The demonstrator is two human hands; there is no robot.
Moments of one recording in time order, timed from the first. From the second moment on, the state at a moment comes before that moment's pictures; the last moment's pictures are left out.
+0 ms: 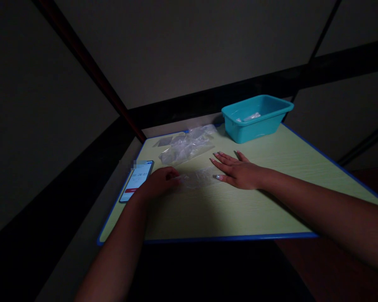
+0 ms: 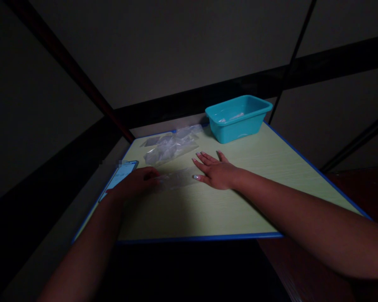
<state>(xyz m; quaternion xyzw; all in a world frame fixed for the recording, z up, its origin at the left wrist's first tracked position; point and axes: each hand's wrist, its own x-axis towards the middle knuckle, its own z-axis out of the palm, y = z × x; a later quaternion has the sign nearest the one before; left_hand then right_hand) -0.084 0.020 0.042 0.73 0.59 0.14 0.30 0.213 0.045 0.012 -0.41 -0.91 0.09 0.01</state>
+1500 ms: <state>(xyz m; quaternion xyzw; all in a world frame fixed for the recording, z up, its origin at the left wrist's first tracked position) -0.087 0.023 0.043 0.70 0.66 0.15 0.23 0.216 0.047 0.007 -0.40 -0.91 0.08 0.03</state>
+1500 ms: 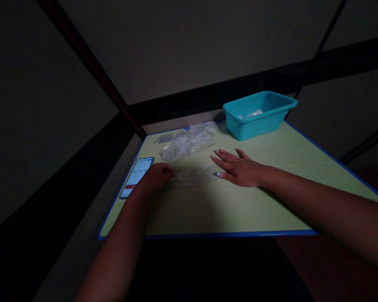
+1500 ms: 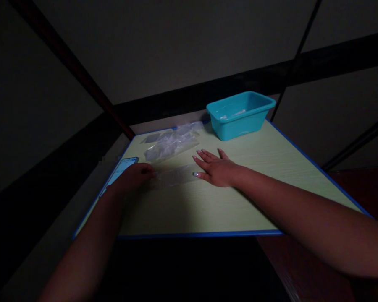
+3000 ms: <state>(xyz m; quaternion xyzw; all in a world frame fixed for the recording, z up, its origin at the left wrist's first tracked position) -0.092 0.003 0.024 0.69 0.60 0.31 0.25 0.206 0.047 0.016 -0.41 -0.90 0.10 0.00</state>
